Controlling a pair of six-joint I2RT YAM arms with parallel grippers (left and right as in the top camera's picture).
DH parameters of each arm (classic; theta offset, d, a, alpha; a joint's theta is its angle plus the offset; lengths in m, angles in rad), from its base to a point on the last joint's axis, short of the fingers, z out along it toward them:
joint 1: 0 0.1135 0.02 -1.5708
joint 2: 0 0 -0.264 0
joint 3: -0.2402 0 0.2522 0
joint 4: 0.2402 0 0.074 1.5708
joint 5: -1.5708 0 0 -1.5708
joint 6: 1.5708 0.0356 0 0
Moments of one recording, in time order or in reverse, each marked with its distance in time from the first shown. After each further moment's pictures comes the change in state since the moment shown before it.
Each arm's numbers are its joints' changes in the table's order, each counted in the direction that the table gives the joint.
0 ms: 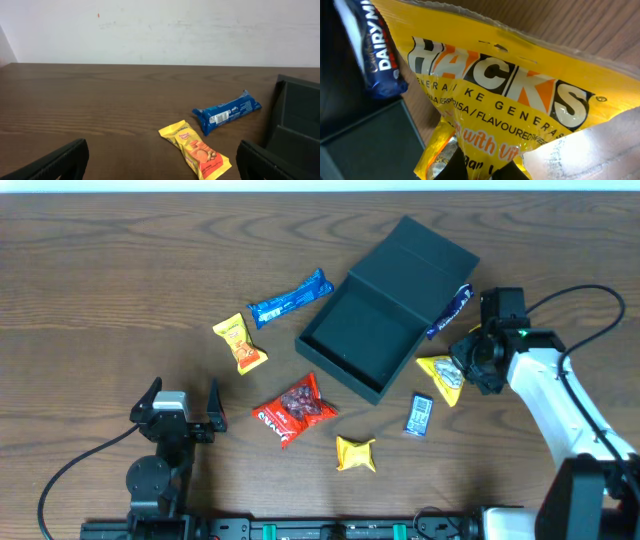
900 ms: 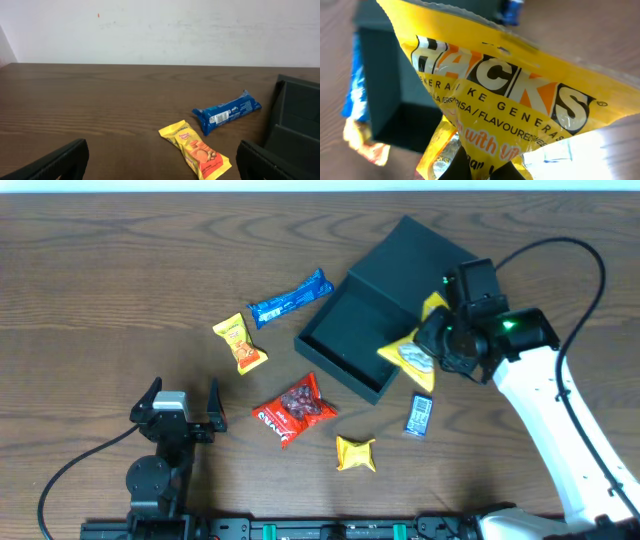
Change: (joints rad) left arm 0.000 0.000 0.000 0.000 0.000 0.000; right arm 0.281 -0.090 -0.302 0.256 0.030 -0.057
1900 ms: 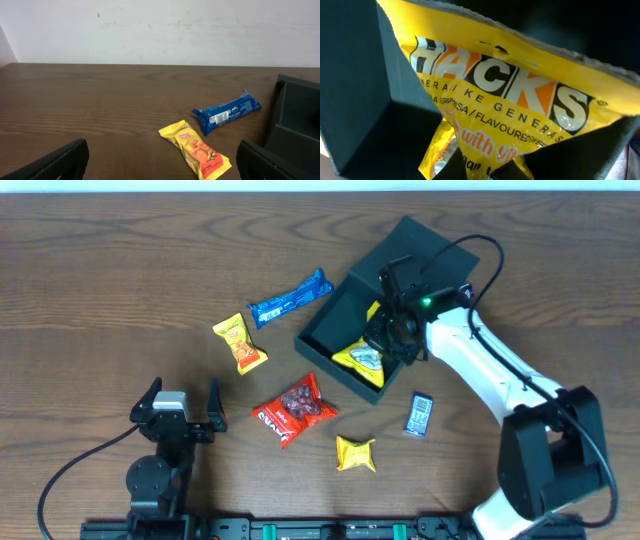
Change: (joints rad) left arm 0.000 0.000 0.000 0.000 0.000 0.000; right arm 0.097 0.359 -0.008 -0.223 0.117 0.049
